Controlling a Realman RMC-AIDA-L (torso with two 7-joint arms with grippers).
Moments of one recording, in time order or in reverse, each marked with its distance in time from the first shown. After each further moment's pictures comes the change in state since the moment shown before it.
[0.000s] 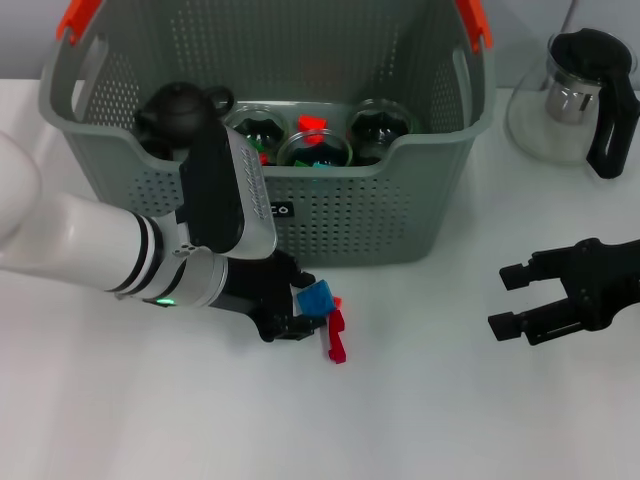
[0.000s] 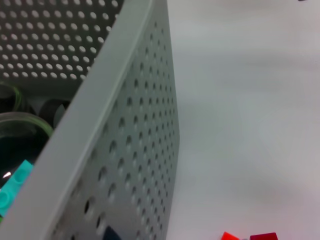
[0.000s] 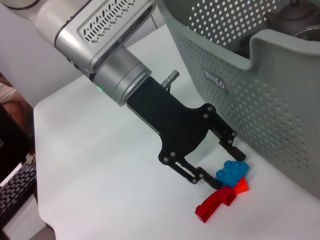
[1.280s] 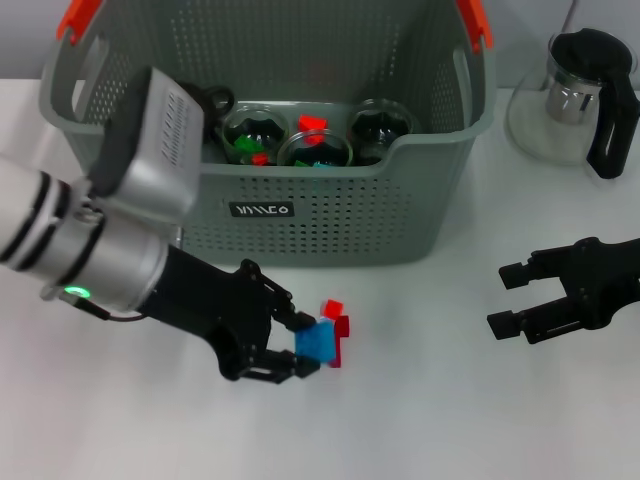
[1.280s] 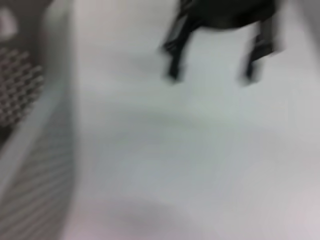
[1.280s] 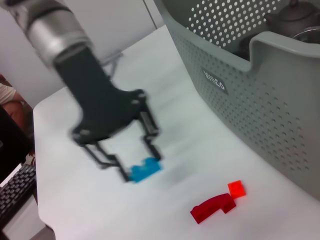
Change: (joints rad) left arm 0.012 0.008 -0.260 0.295 -0.001 0.660 -0.099; right arm 0.001 0.002 0.000 -0.003 0.000 0.000 0.005
